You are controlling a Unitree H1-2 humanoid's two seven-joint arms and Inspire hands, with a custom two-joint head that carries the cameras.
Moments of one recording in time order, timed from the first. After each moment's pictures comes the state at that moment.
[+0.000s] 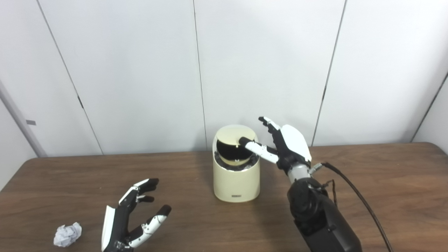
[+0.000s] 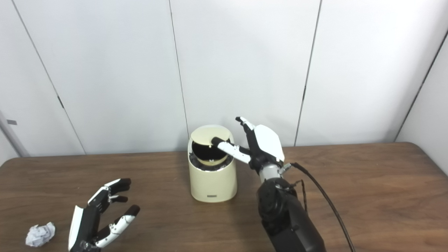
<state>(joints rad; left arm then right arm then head) -0.05 0.10 0.05 0.02 0.26 -0.41 0.15 -0.57 -0.13 0.26 0.11 -0.69 0.42 -0.09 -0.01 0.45</state>
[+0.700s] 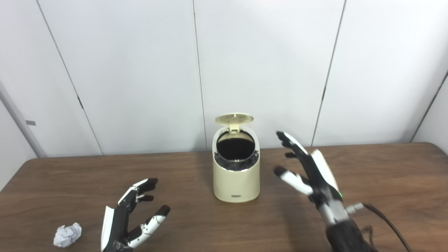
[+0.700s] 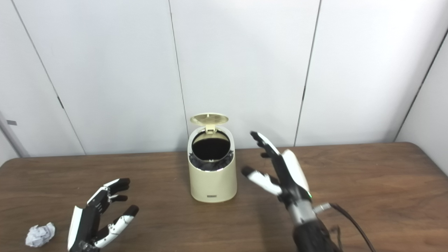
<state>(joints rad) -0.05 0.11 0.05 0.03 0.22 -0.41 0.14 -0.24 -0.18 0.11 -0.09 -0.41 0.00 -0.09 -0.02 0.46</state>
